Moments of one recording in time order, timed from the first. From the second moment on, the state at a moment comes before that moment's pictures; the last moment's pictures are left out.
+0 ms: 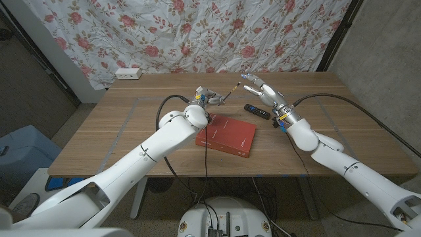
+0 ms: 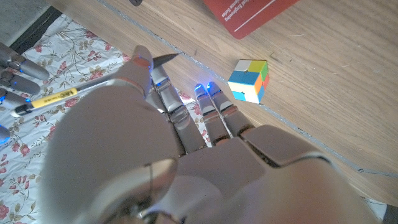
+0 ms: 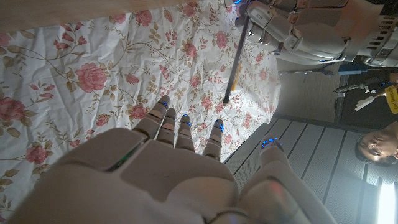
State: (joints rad) left arm 0.71 0.48 0.71 -2.06 -0.16 0.92 0.54; left_hand 1.10 0.03 0.35 -0.17 0.19 1.14 -0.11 0.20 0.19 1.18 -0.21 0.19 0.18 0.52 -0.05 0.18 0.16 0.41 -0.04 0.20 0.17; right arm -0.85 -0.67 -0.50 -1.44 -0.32 0.62 -0.37; right_hand 0.10 0.10 0.39 -0.12 0.20 0.20 -0.22 0.20 0.18 0.07 0.10 0.19 0.19 0.03 0.12 0.22 0.29 0.21 0.08 0.19 0.16
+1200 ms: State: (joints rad) left arm 0.72 0.47 0.71 -2.06 -0.16 0.92 0.55; left_hand 1.10 0.04 0.35 -0.17 0.19 1.14 -0.11 0.20 0.19 1.18 -0.21 0.19 0.18 0.52 -0.05 0.18 0.16 0.41 -0.04 0.20 0.17; right arm -0.86 -0.67 -0.50 -1.44 -0.32 0.62 -0.38; right_hand 0.10 0.10 0.39 -0.12 0.20 0.20 -0.22 0.20 0.18 0.08 0.09 0.19 0.19 0.03 0.11 0.22 0.29 0.22 0.08 0.19 0.16
